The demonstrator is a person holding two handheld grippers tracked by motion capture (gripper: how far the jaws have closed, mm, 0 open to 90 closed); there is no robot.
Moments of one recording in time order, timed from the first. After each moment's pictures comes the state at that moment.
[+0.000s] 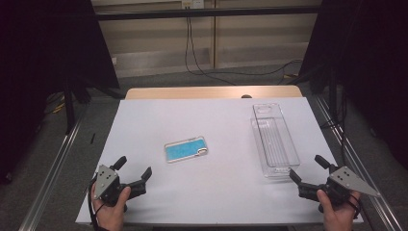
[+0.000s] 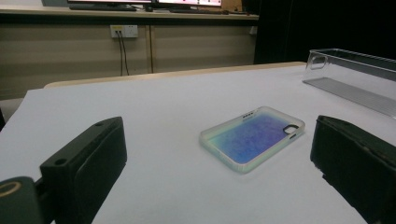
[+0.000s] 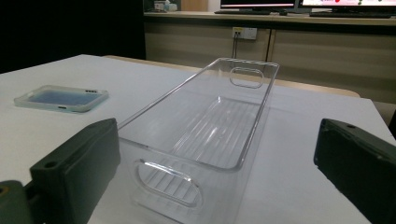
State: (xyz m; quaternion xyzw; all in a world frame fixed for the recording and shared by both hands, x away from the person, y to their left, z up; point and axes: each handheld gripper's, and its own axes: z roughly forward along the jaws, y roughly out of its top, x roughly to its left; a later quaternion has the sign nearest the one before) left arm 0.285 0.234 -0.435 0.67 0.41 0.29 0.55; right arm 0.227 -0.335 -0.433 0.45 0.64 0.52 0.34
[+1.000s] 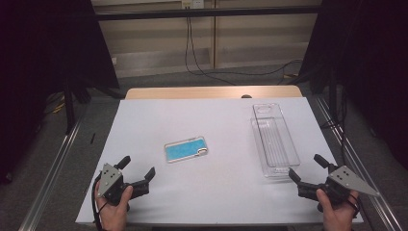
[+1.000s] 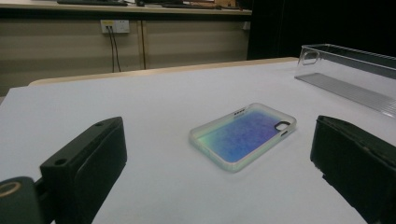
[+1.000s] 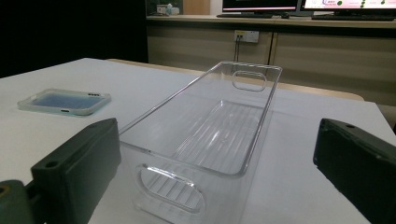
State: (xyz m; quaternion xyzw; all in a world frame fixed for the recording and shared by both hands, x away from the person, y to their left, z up) left arm 0.289 0.227 -0.435 0.68 0.40 0.27 0.55; right arm 0.229 -0.334 -0.433 0.45 0.64 0.53 0.34
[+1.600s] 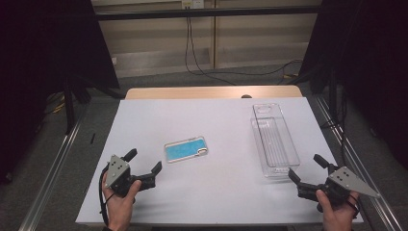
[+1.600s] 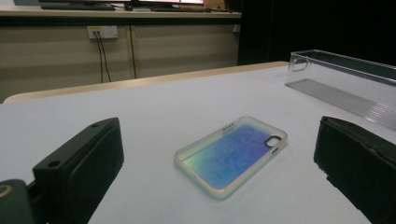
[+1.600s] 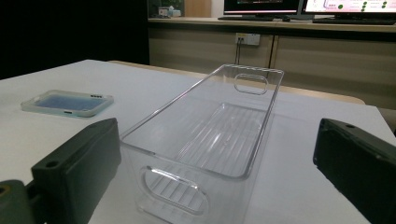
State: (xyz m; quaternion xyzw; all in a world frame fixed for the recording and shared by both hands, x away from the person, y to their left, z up) left arm 0.305 0.209 -0.425 0.68 0.39 0.26 0.56; right arm 0.227 -0.332 -0.431 0.45 0.63 0.53 0.34
